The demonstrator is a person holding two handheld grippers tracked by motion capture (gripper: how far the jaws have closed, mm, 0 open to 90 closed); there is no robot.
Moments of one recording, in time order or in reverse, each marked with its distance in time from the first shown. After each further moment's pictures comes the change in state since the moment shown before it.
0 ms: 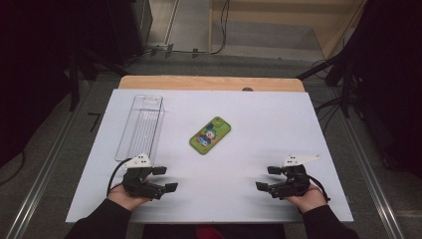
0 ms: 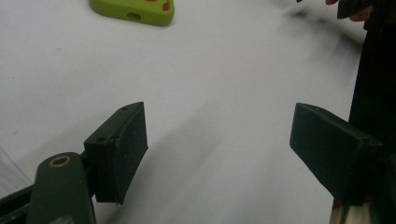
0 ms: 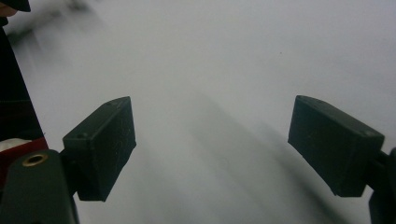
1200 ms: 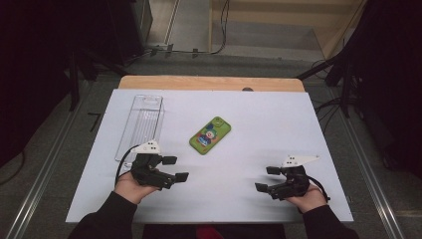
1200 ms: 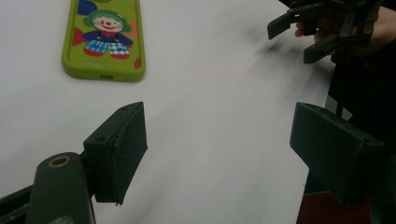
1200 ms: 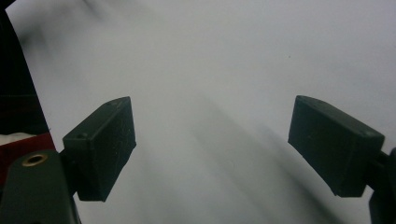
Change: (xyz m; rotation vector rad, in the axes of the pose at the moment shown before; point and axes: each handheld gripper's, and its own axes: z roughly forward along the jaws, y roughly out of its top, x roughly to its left) left arm -0.020 0.053 0.003 0.010 -0.032 0.023; right arm 0.002 0.000 0.000 -0.008 0.015 -0.022
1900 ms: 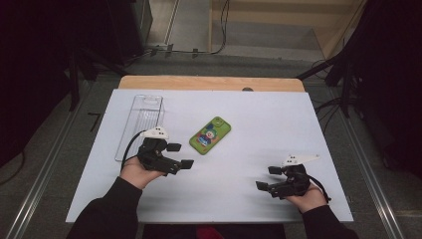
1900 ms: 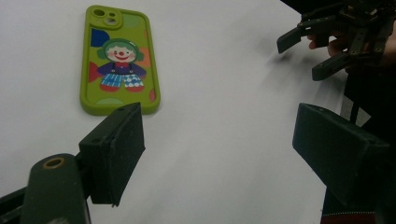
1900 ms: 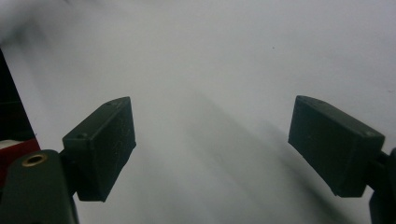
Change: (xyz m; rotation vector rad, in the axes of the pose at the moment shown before) left arm 0.011 0.036 0.011 0.026 0.018 0.035; right arm -0.002 0.000 0.000 0.022 -0.044 0.038
